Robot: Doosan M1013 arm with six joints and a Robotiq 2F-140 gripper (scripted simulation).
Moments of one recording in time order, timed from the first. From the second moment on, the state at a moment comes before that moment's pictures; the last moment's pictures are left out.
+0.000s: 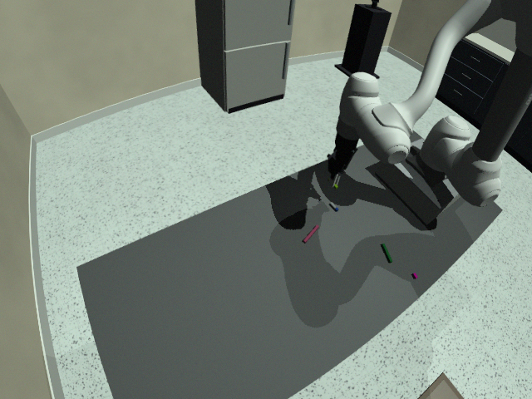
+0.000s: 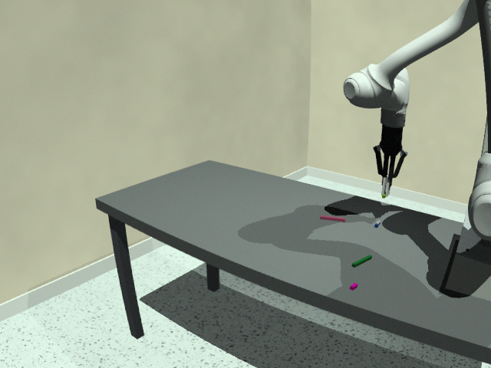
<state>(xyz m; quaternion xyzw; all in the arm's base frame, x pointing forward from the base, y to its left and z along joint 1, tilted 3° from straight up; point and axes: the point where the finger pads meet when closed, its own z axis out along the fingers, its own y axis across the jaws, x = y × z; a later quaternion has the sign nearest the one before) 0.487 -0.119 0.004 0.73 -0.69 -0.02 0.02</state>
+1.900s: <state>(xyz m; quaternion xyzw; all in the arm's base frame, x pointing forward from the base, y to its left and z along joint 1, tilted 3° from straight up) 0.484 -0.120 -0.081 0.73 -0.69 -0.02 0.02</state>
